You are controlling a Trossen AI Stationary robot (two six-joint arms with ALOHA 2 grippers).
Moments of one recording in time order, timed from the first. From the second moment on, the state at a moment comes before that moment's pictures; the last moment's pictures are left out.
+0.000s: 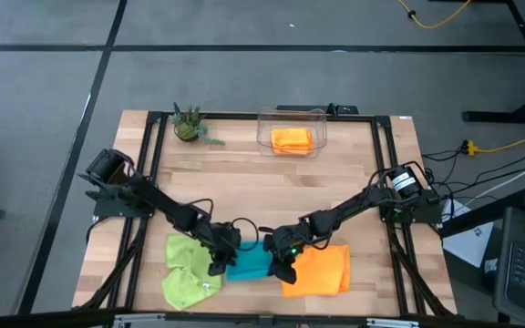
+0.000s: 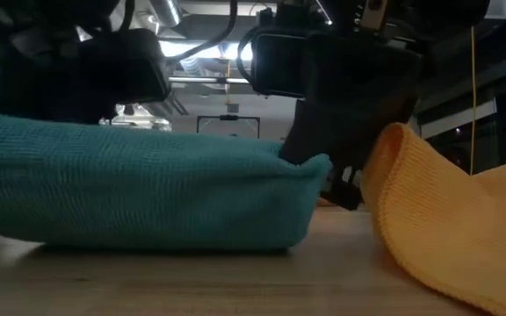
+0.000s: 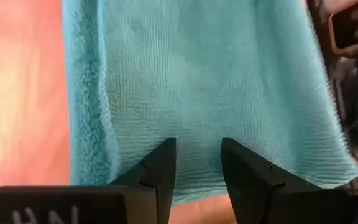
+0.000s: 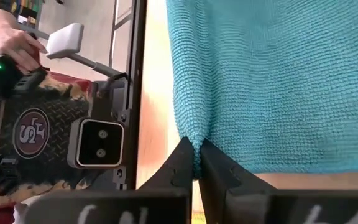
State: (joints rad) left arm -0.44 1.72 0.73 0.14 0.12 -0.59; right arm 0.36 2.01 1.08 0.27 -0.39 0.75
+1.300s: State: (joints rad) left arm -0.46 1.73 0.73 0.14 0.13 -0.57; right arm 0.33 1.98 1.08 0.17 0.22 0.69
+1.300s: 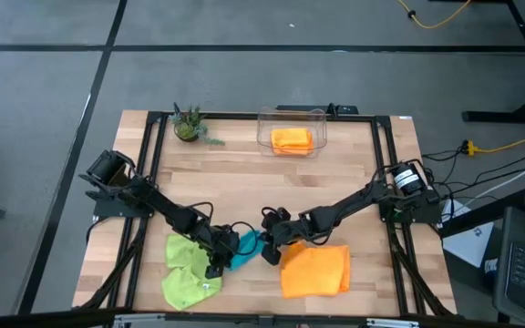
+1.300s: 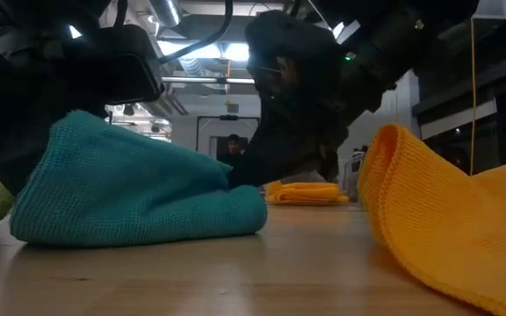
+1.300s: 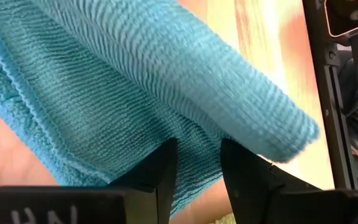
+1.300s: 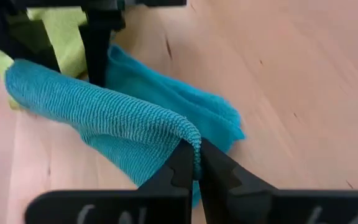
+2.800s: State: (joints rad) left arm -0.46 1.72 0.73 0.15 0.11 -0.57; right arm 0.41 2.06 1.56 -0.43 0.40 0.39
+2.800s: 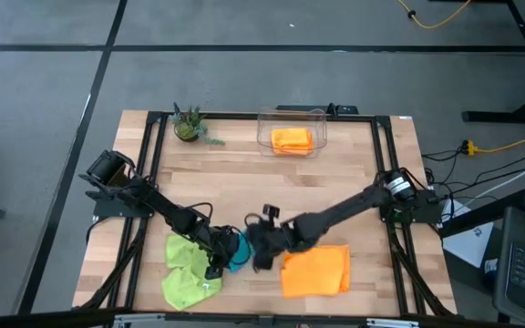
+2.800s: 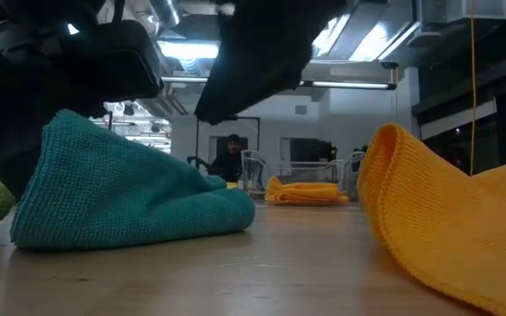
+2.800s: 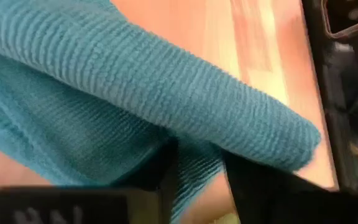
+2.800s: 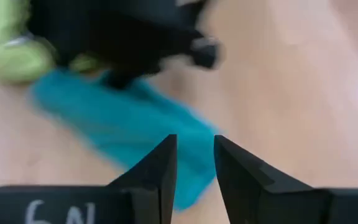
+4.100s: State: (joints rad) left arm -0.44 1.67 0.73 0.12 0.19 -0.73; right arm 0.41 2.31 1.37 0.21 0.52 0.62
